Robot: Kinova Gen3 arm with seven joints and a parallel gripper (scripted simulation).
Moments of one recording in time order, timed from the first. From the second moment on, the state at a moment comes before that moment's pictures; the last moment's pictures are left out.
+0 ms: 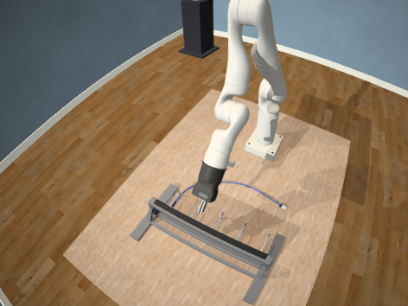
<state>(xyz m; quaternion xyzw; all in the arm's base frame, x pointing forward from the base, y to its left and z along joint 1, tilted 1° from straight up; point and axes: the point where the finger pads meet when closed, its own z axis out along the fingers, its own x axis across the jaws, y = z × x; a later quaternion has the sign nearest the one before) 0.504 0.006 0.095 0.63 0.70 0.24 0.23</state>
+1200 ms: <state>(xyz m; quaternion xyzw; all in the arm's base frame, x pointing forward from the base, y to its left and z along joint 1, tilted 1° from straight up) 0.499 0.007 0.097 0.63 0.70 0.24 0.23</state>
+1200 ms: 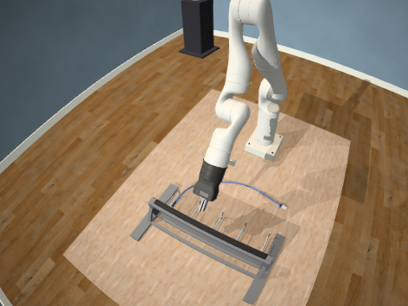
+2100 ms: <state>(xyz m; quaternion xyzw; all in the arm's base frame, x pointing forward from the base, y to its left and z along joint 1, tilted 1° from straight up) 0.453 0.010 0.144 0.63 0.71 0.24 0.22</state>
